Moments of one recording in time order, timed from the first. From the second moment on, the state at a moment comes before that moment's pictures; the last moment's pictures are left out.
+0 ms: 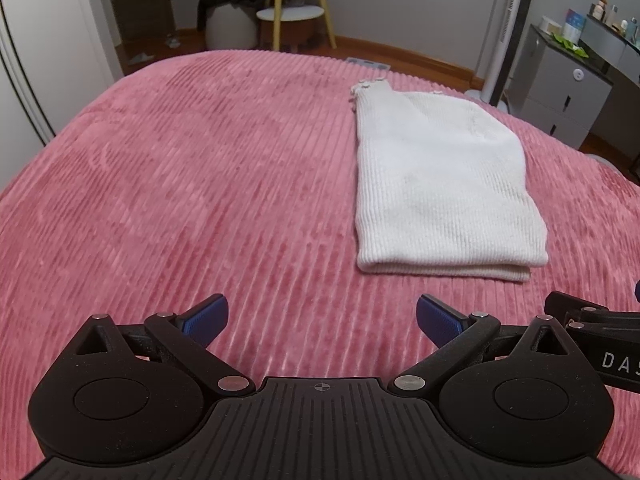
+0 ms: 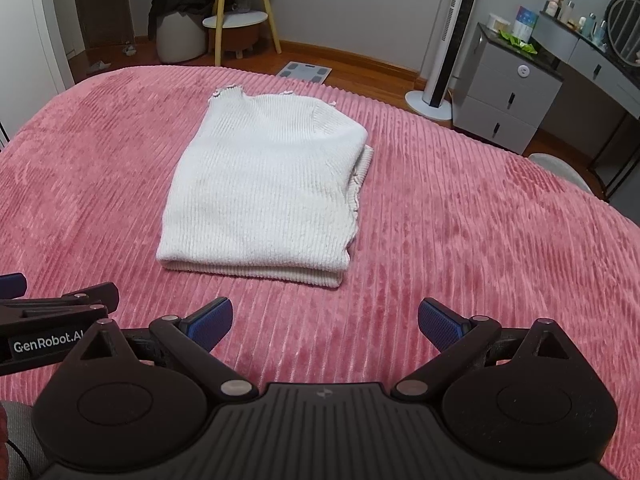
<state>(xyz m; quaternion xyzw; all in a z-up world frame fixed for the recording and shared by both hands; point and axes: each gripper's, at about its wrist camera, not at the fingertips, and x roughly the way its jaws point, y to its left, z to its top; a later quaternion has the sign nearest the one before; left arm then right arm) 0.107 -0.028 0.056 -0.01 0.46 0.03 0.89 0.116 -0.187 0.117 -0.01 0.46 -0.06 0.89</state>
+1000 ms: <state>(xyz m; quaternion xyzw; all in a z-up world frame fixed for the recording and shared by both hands) 0.106 -0.028 0.061 -0.01 0.45 0.03 0.89 0.113 -0.186 0.124 -0.01 0.44 -0.06 0.89</state>
